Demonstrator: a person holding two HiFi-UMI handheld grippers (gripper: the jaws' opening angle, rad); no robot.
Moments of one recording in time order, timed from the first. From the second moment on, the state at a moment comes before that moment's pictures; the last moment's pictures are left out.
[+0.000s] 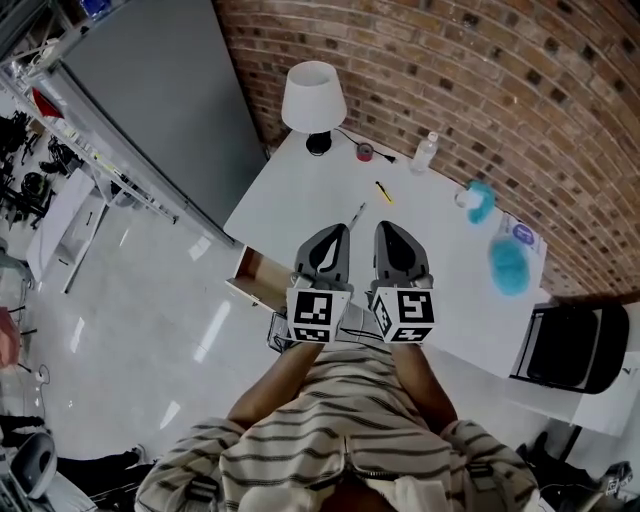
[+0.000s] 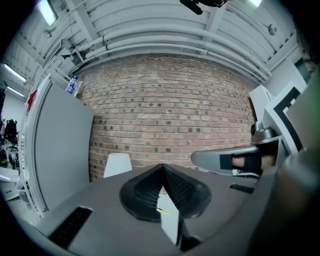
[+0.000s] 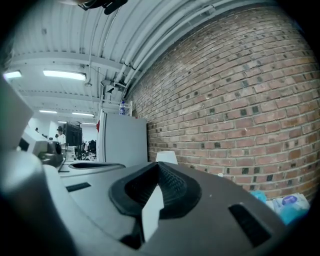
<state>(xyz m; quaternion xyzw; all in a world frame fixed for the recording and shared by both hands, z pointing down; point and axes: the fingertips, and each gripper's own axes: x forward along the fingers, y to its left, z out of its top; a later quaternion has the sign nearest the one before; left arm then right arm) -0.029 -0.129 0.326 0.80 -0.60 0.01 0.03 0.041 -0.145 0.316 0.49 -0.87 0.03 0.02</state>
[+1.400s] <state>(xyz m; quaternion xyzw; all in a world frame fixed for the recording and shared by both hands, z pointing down) 0.026 -0.228 0.405 0.81 -0.56 0.12 0.13 0.077 -0.214 0.341 0.44 -0.89 0.08 0.03</state>
